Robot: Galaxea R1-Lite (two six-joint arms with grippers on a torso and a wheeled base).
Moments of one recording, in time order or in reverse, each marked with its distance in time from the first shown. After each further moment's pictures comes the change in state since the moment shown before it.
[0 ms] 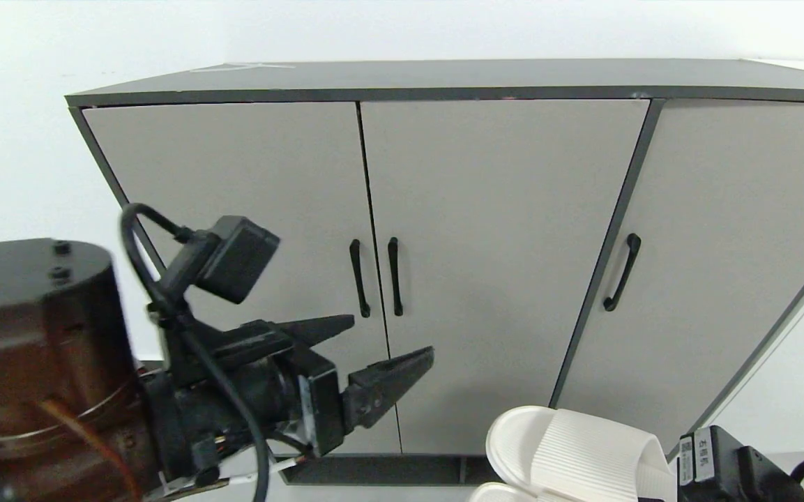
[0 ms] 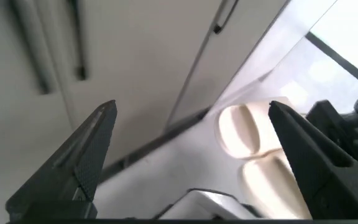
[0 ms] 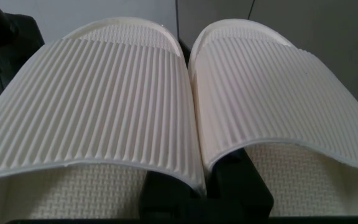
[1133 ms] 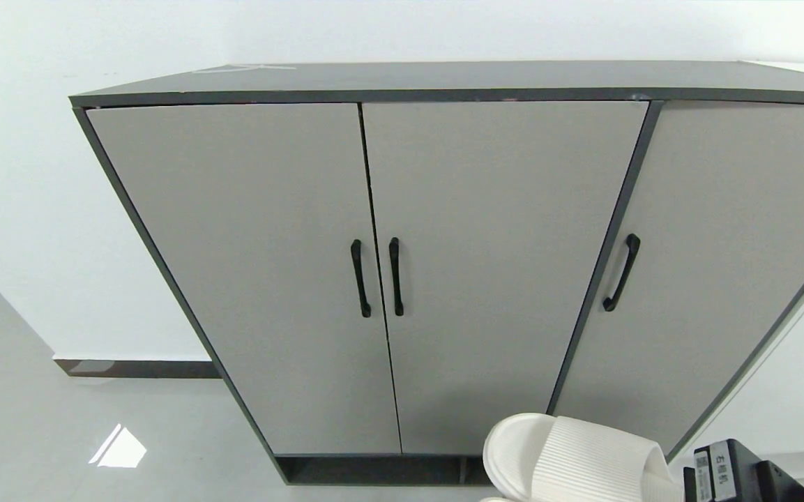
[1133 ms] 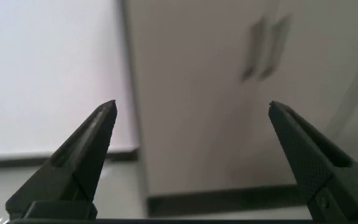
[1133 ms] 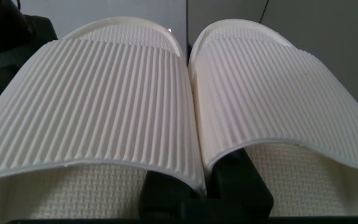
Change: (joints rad) left arm 0.762 -1.197 0.395 0.507 -0.188 0.194; right arm 0.036 -0.029 0.011 0.001 -0.001 -0.002
